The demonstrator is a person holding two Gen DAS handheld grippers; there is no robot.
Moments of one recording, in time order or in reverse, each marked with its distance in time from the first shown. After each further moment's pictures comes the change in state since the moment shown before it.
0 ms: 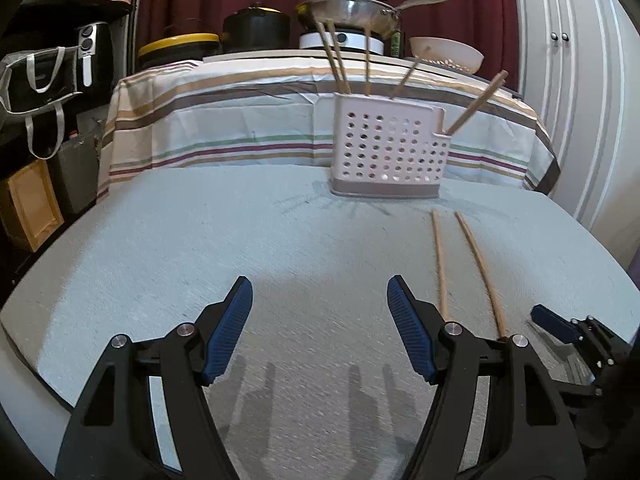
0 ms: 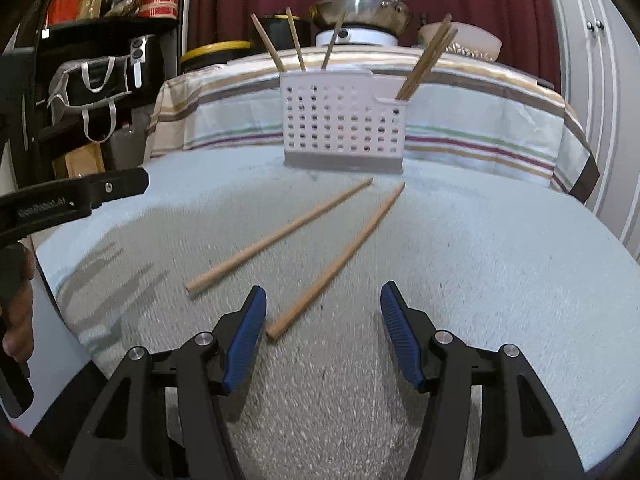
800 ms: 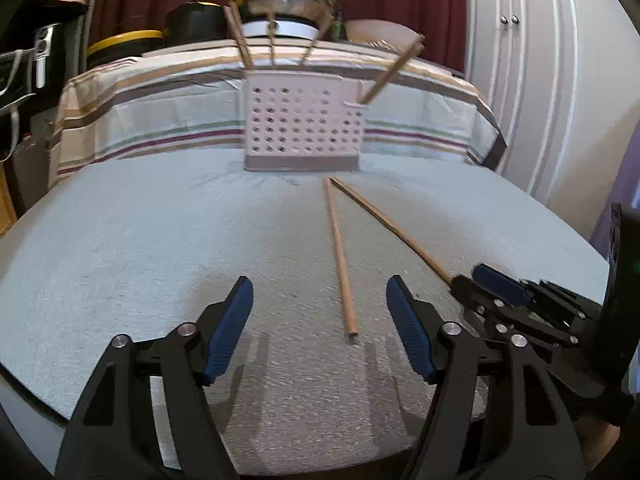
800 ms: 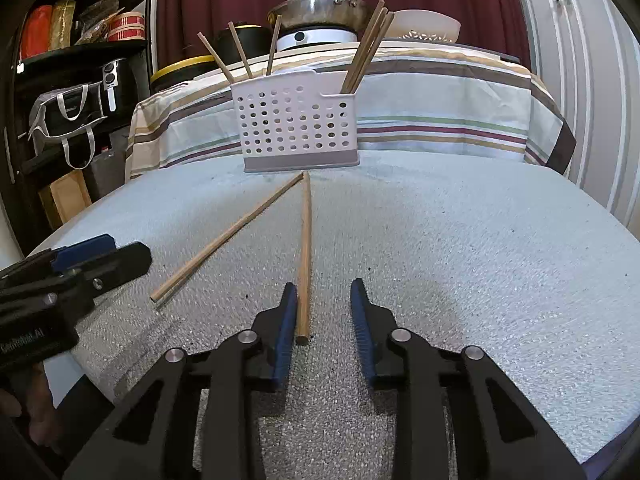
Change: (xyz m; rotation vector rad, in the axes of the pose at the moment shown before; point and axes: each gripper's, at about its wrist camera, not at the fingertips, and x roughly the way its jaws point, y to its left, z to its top) left arm 0.005 -0.068 -0.032 0.064 0.023 -0.167; right arm -0.006 -0.043 -0.008 0.102 -0.013 -0.021
